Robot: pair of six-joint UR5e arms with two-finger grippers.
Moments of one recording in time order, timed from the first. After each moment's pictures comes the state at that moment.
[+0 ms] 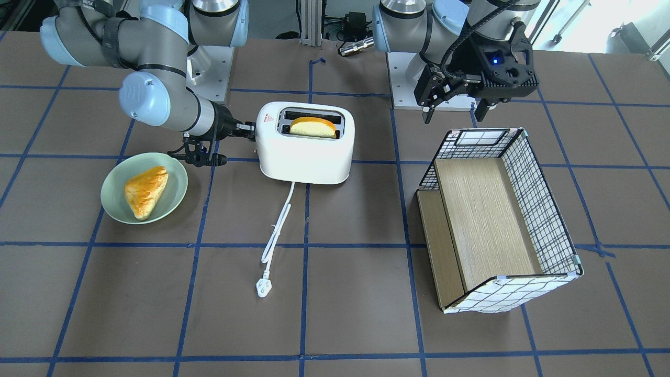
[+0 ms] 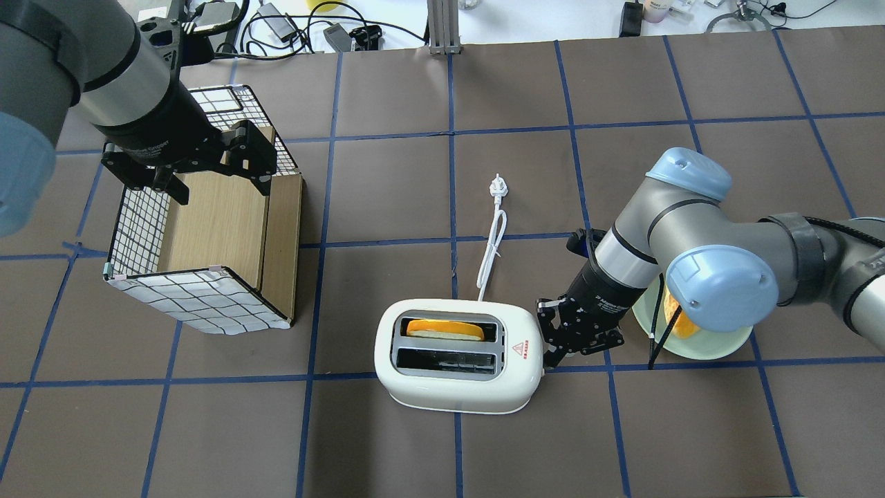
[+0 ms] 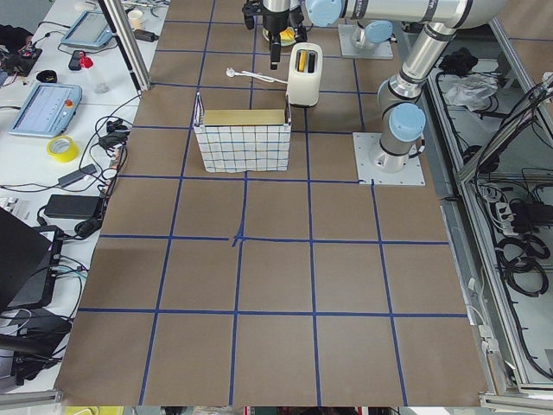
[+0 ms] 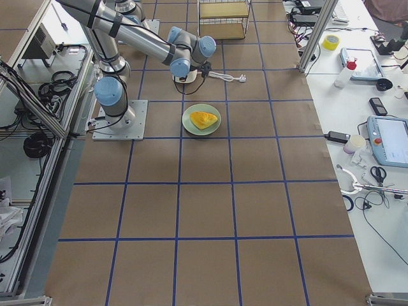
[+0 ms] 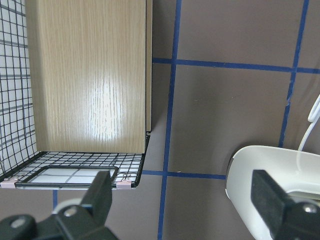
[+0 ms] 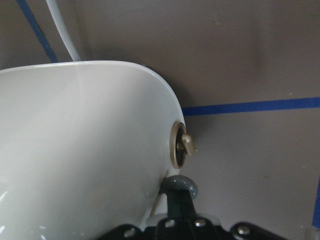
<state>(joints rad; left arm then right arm) -1.57 -1.46 -1.67 -1.53 1.58 -0.08 1.56 -1.54 2.14 -1.71 -1.18 0.10</state>
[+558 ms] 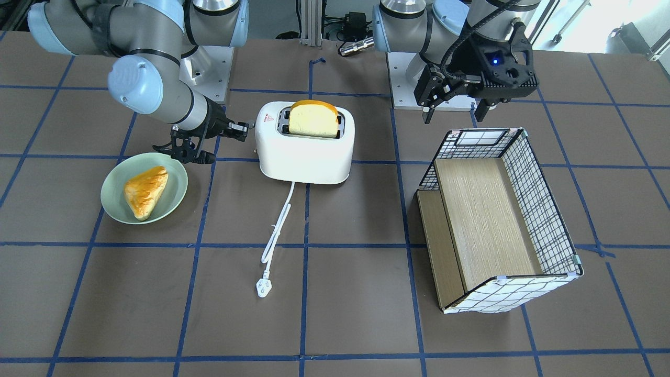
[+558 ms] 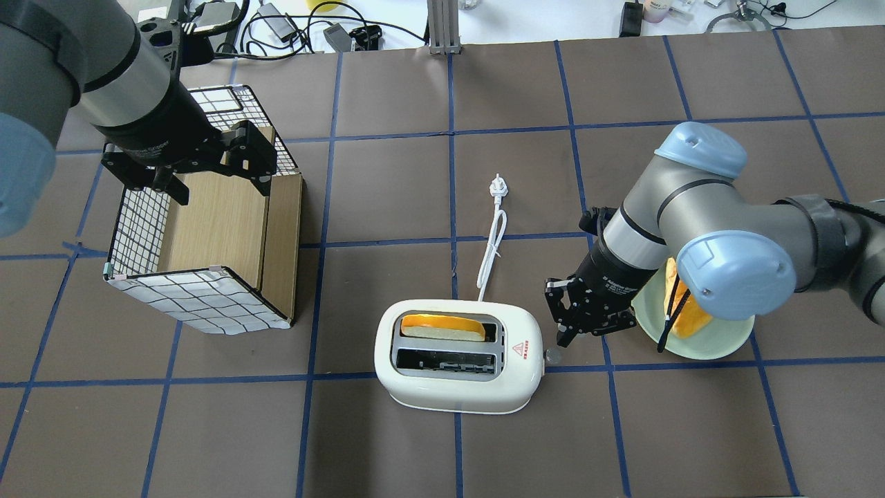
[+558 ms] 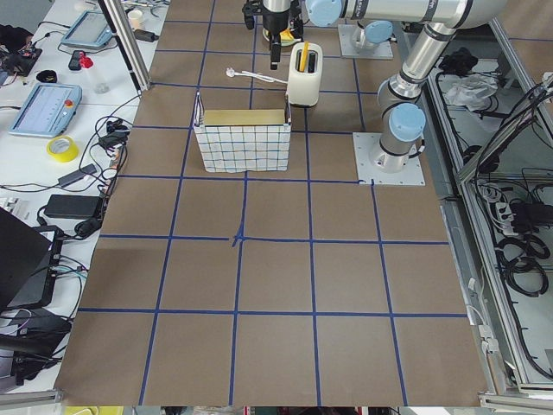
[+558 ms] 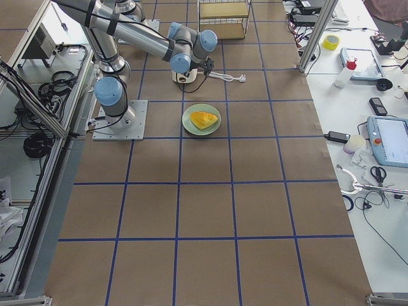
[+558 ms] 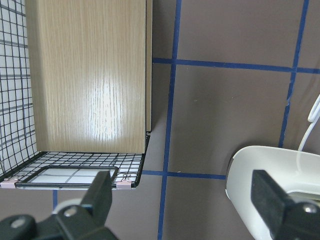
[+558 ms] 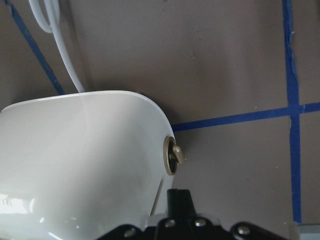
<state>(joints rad) -1.57 -1.46 -1.67 -1.53 1.58 -0.08 1.56 -1.58 2.07 -1.69 -1.24 0.20</state>
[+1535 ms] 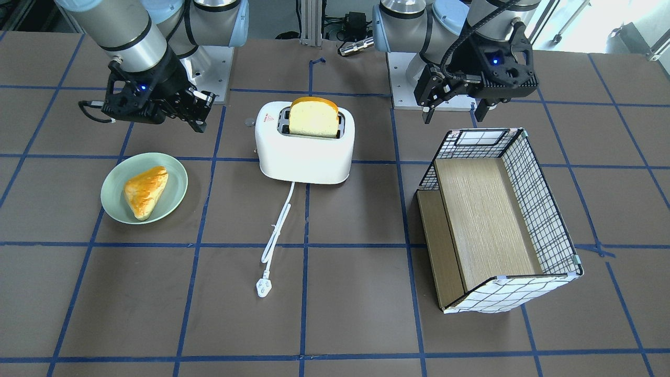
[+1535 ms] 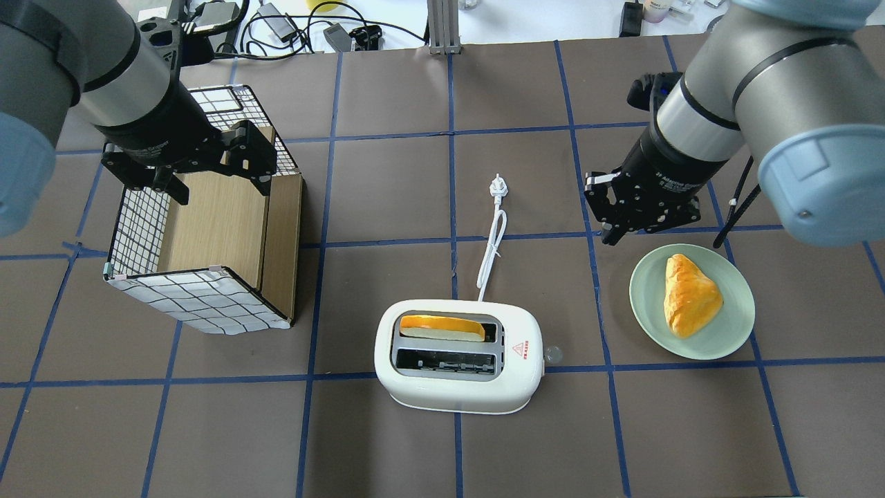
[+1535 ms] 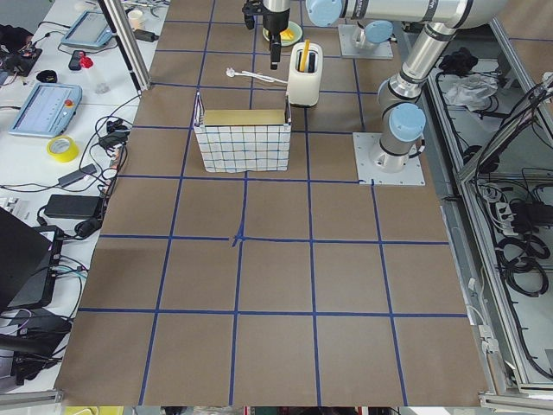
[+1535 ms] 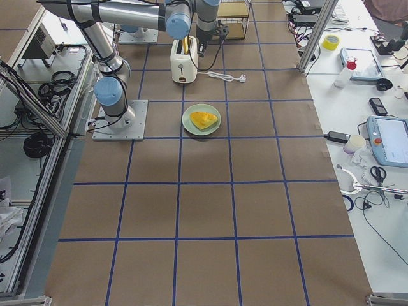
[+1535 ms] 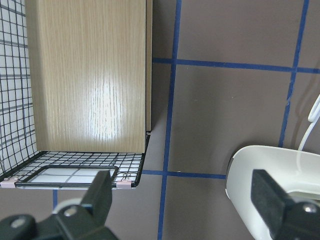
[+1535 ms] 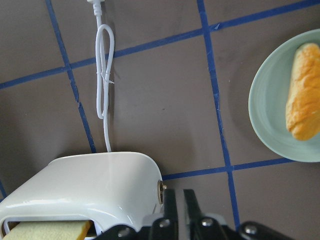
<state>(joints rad) -1.57 -1.46 -1.67 -1.53 1.58 -0.08 1.56 -1.67 1.78 -1.62 -1.42 0.19</state>
